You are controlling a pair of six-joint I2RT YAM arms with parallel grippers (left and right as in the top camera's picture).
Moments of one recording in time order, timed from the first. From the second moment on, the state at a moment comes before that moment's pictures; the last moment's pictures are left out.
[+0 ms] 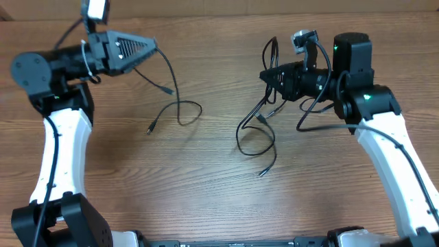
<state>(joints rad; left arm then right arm) 0.23 1.58 1.21 0.99 1.56 -1.77 0.16 1.42 1.28 -0.48 -0.83 0.21</state>
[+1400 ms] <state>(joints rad) 0.26 1.58 0.84 1.34 1.56 -1.62 0.17 1.23 1.28 -0.48 -0.95 0.30</state>
